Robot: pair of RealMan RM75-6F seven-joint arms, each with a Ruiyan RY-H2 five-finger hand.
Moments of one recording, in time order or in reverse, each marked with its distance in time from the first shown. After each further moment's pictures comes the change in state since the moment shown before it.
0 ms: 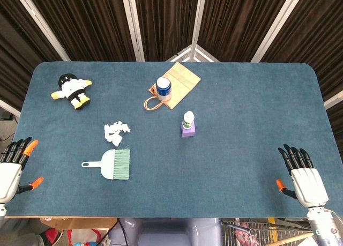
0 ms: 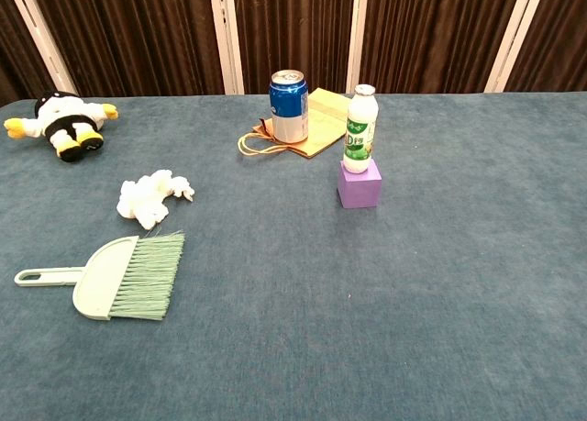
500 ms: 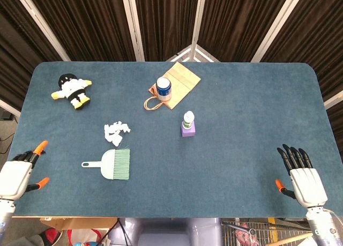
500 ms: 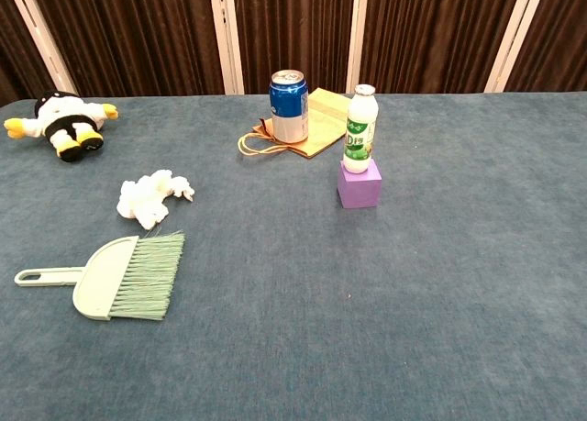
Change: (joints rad) left arm -0.036 -0.009 -0.005 -0.060 -0.036 -0.090 0.120; right arm 0.001 -0.003 -0.001 -0.002 -0.005 0.000 -0.006
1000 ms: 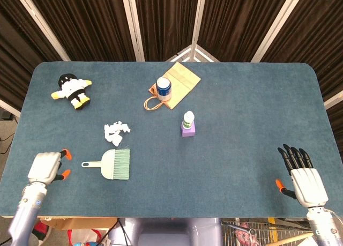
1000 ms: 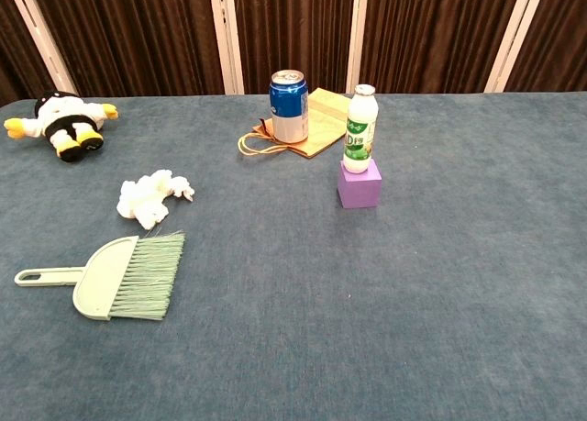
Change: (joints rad) left arm -0.159 -0.131 -0.098 -0.130 -0.431 -0.276 0.368; right arm -0.001 0.005 0.000 0.000 0.001 0.002 0.022
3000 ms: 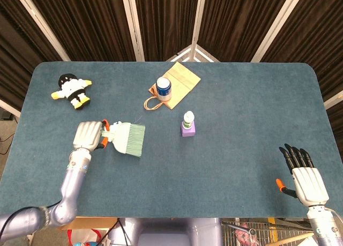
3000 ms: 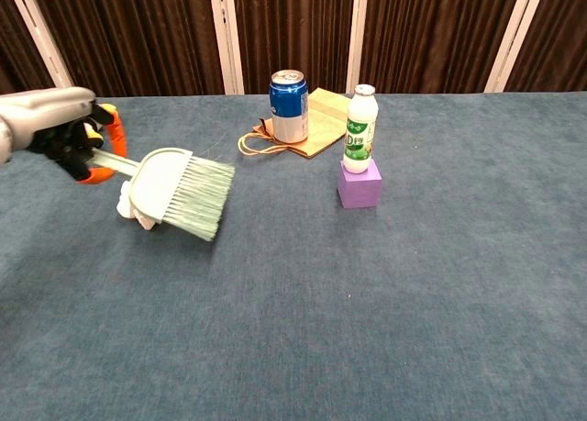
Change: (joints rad) left arm -0.382 -0.224 -0.222 0.022 -0.418 0.004 0.316; right arm 0.007 0.007 0.008 -0.009 0.035 -0.028 0.038
